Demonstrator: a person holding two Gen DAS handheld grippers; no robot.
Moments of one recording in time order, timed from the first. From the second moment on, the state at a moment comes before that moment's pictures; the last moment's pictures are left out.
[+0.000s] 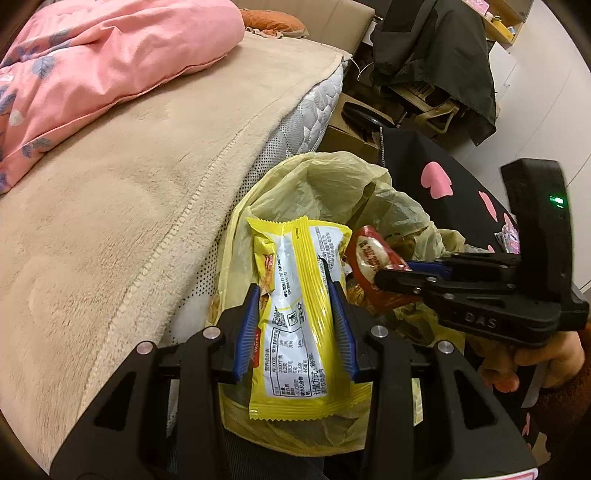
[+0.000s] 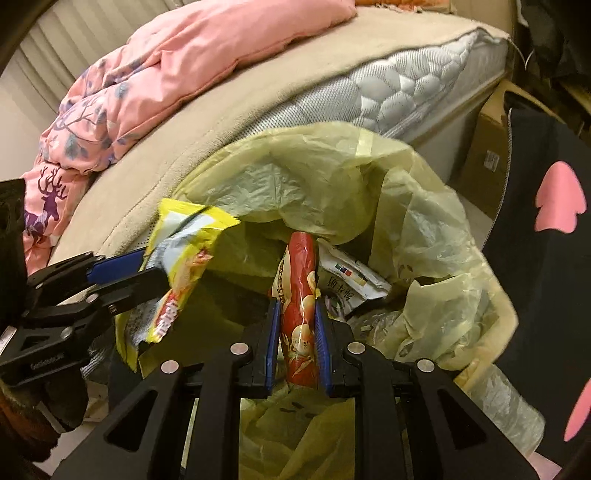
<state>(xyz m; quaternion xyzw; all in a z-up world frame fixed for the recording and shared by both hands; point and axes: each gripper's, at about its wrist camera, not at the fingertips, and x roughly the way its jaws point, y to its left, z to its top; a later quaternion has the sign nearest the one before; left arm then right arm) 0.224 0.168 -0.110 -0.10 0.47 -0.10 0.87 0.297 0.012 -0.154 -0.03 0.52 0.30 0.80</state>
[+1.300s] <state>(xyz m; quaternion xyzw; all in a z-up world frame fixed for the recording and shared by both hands) 0.199 0.096 -0.034 -0.07 0.40 -0.10 0.91 0.195 -0.151 -0.038 0.03 0.35 0.21 0.91</state>
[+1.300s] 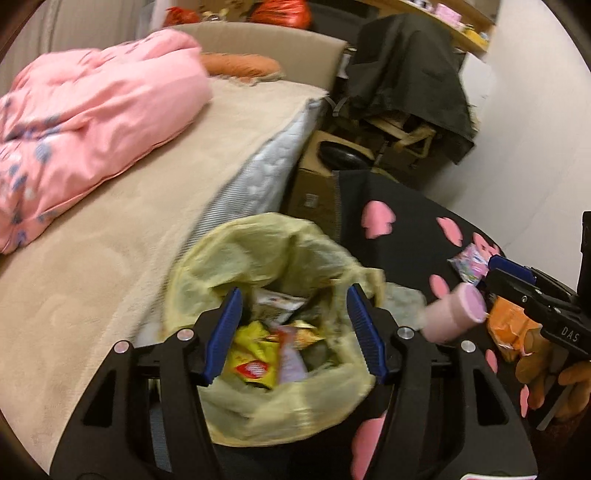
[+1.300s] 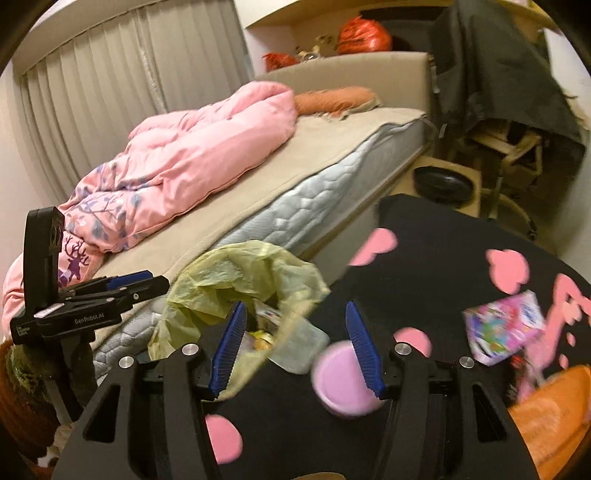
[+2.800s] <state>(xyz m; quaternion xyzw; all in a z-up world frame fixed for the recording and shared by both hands) 0.340 -0.257 -0.094 0.07 0.47 -0.26 0.84 0.029 -0.412 -0.123 0.12 0.38 -0.08 0.91</state>
